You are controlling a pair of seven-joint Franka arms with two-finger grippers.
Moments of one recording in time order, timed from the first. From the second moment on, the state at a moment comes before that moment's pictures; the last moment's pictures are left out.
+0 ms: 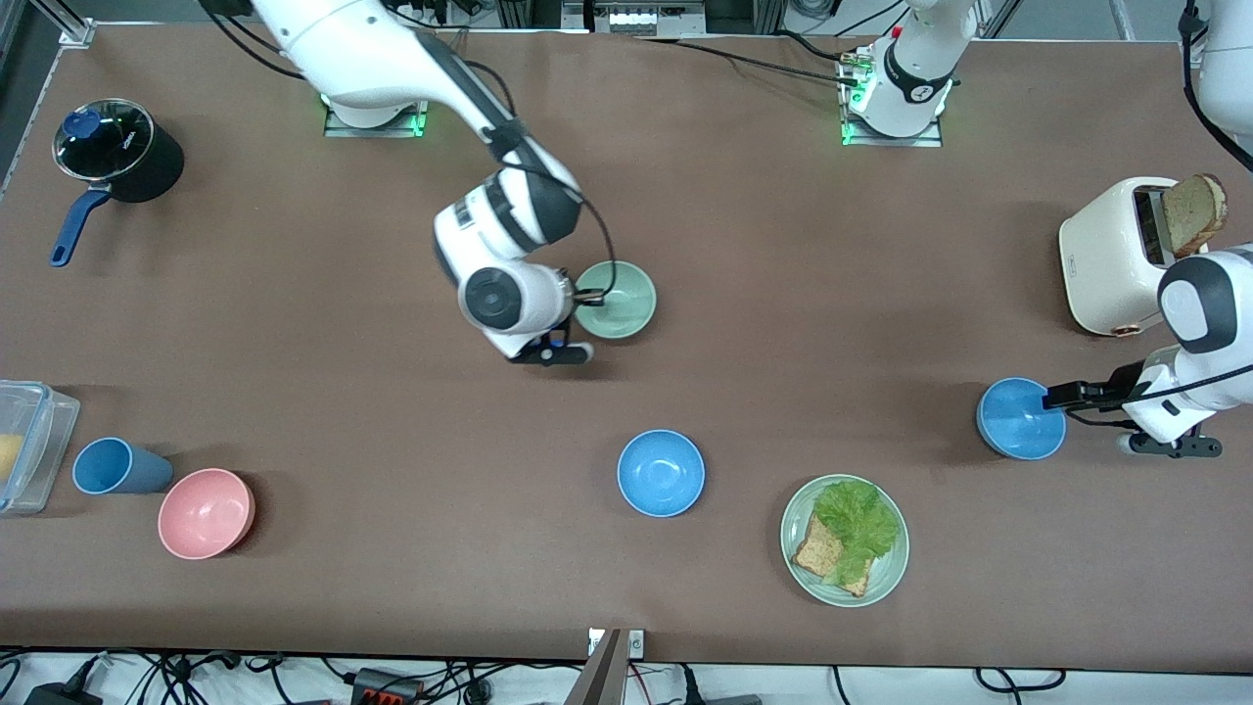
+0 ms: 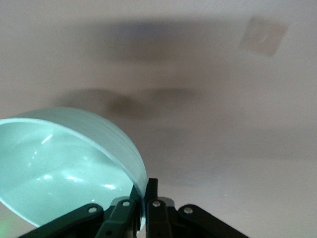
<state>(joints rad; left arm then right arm) 0.47 0.61 -0.21 -1.68 0.07 2.22 0.26 0.54 0.69 0.15 -1.58 0.27 2.01 0.55</state>
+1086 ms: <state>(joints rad) 0.47 0.61 -0.28 -1.66 0.08 2.02 0.28 0.54 0.60 0.06 -1.42 0.19 1.84 0.73</state>
